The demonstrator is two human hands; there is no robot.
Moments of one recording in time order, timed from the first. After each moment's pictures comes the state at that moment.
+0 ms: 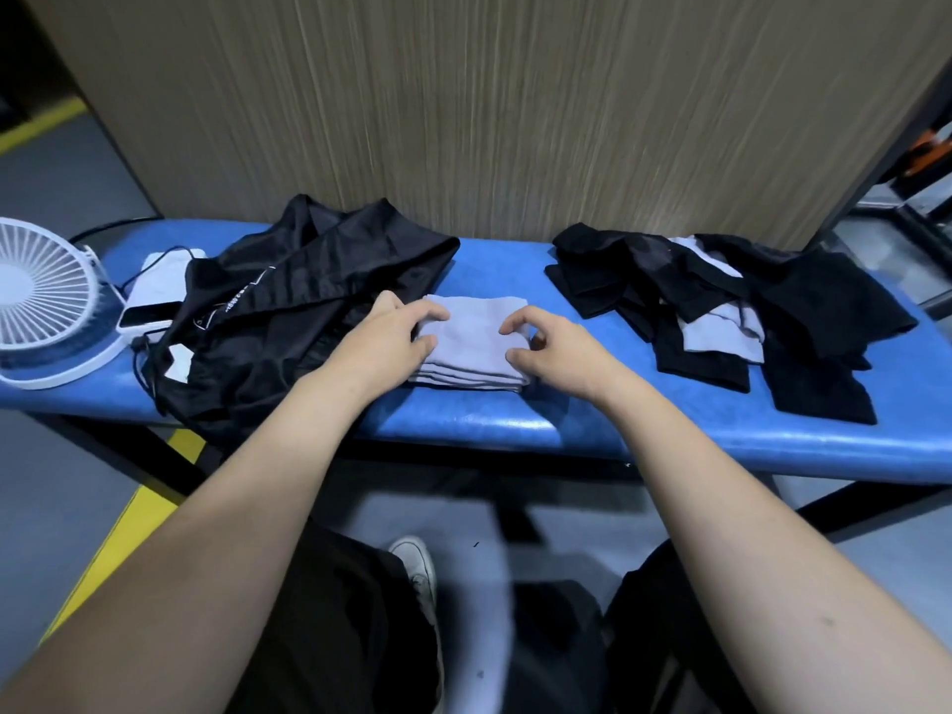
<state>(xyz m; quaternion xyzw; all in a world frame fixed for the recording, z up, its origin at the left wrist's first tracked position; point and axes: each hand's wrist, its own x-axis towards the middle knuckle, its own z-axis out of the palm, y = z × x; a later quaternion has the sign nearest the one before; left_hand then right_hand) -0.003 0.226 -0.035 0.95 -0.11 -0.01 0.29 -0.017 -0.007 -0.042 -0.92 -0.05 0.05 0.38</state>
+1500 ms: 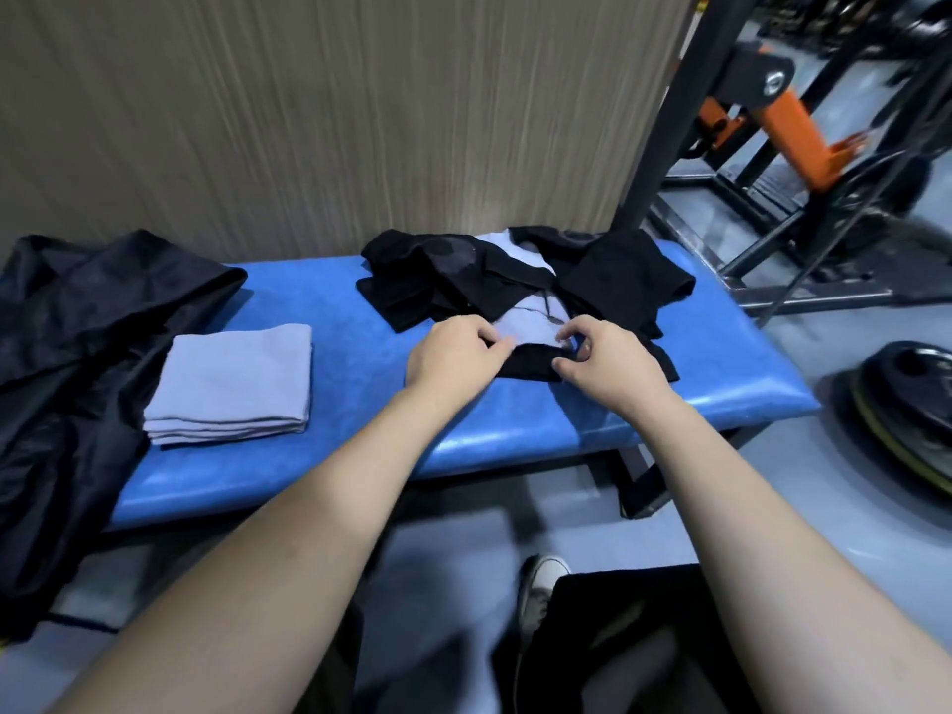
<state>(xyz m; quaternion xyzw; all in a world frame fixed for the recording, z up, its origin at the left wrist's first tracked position) -0.007 -0.053 -0.050 0.93 -0.17 -0.03 0.33 -0.078 -0.230 -0.042 -0.96 0.16 -0.05 0.23</state>
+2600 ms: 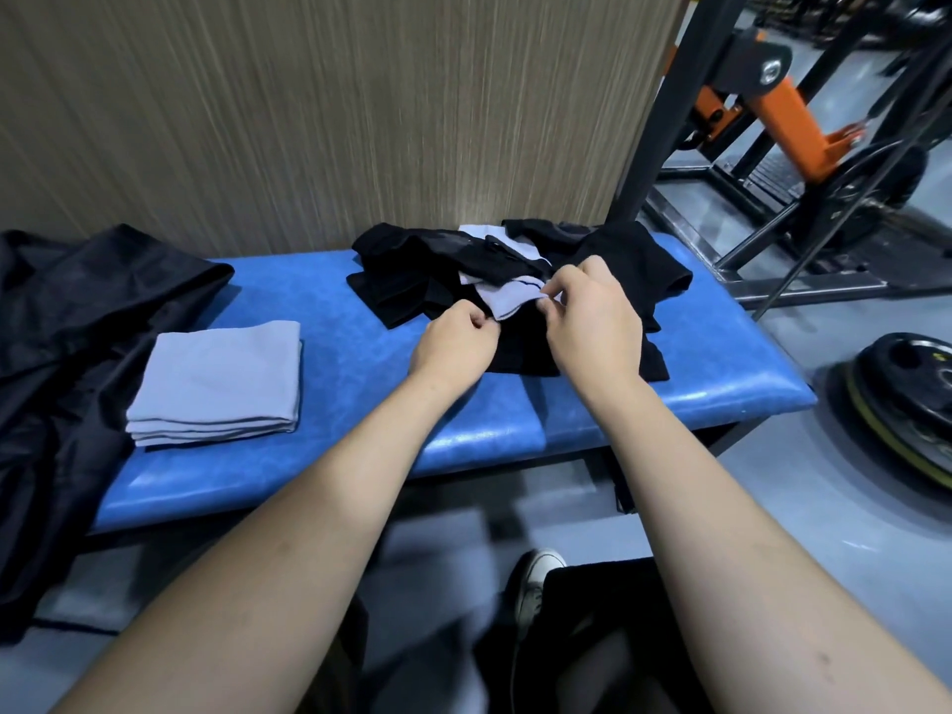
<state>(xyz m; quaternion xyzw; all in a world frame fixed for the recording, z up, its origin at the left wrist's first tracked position) 0.002 -0.064 -0.052 0.91 -0.10 -0.07 0.40 -0.063 -0.196 -0.022 -0.93 0.16 -0.27 0.17</state>
